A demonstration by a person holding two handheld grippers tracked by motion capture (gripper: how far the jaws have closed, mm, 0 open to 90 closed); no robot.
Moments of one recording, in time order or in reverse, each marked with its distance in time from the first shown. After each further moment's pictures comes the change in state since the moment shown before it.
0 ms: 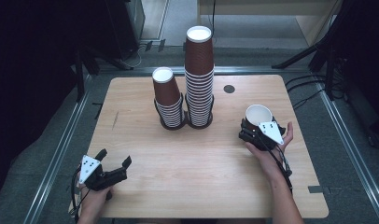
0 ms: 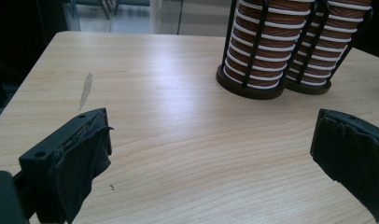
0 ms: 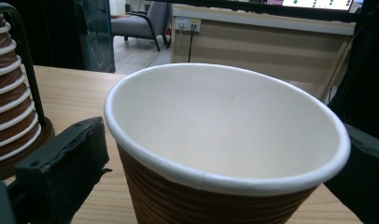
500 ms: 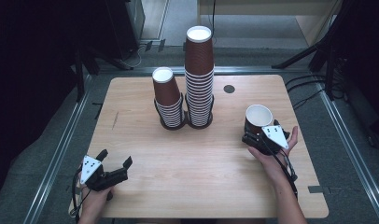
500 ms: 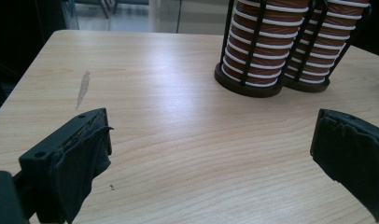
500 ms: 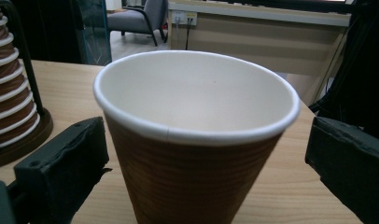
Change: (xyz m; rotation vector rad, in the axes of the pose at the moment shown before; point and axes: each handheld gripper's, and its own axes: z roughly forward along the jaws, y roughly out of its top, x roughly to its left) left arm -0.003 -0.002 0.001 0.002 -0.003 0.001; right arm -0.008 -0.003 -0.016 0.021 -0.009 0.010
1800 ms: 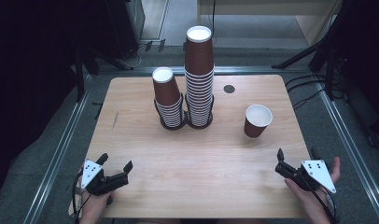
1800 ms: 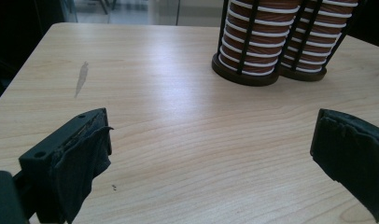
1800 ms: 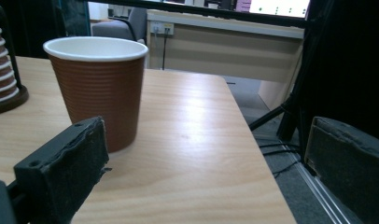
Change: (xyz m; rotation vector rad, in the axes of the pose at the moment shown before) left arm -0.003 -0.007 -0.009 0.019 0.002 0.012; right arm -0.075 -0.022 -0.107 -0.052 -0.061 -0.017
